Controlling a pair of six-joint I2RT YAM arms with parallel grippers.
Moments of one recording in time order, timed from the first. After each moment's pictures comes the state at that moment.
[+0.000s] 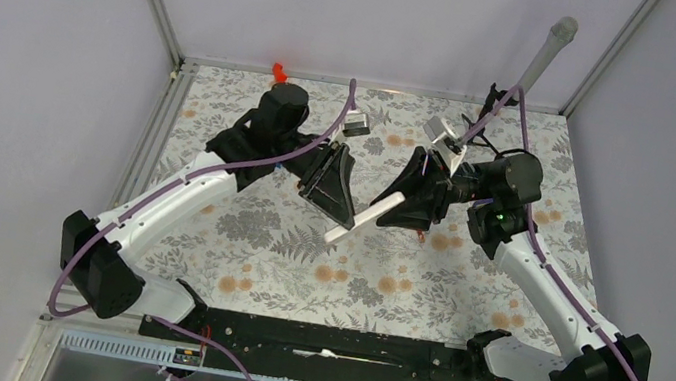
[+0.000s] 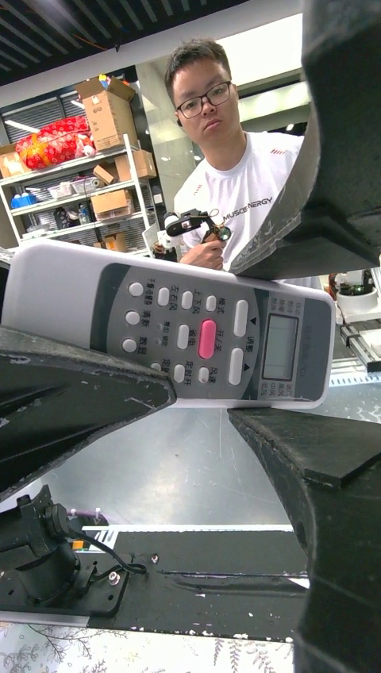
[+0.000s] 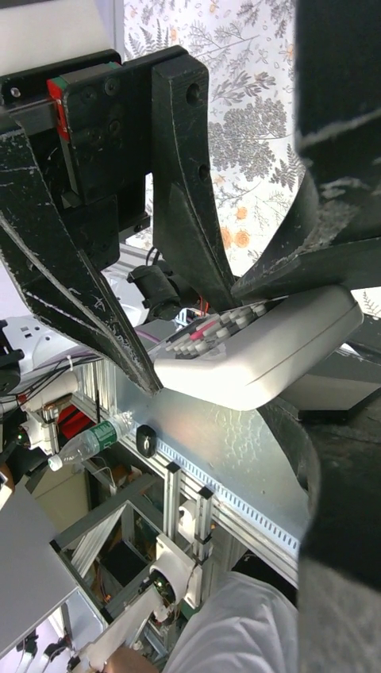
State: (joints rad) left arm -0.63 1.36 1.30 -0.30 1.43 -0.79; right arm 0.46 1.17 0.95 0.69 -1.43 0.74
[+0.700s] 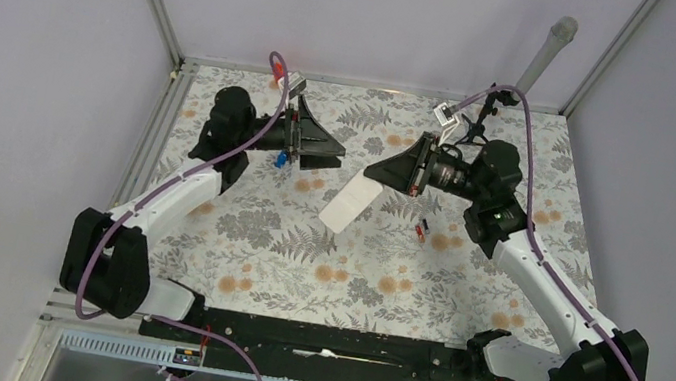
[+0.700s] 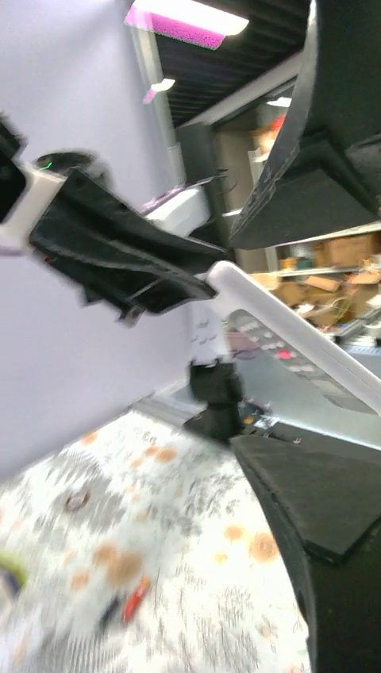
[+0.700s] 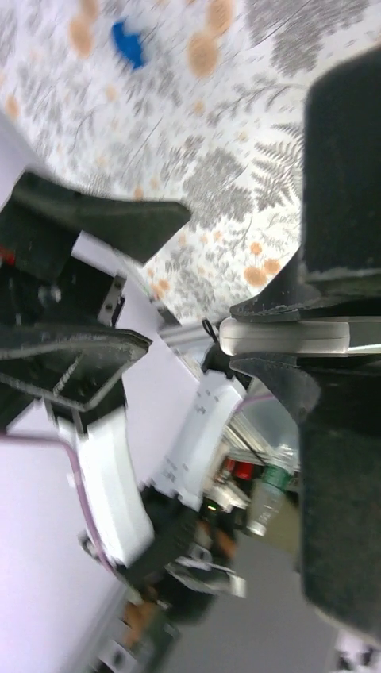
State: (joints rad) left arm -0.32 1.36 0.94 0.57 1.14 -1.35; right arm 0.46 1.18 0.94 0.37 -0.93 0.80
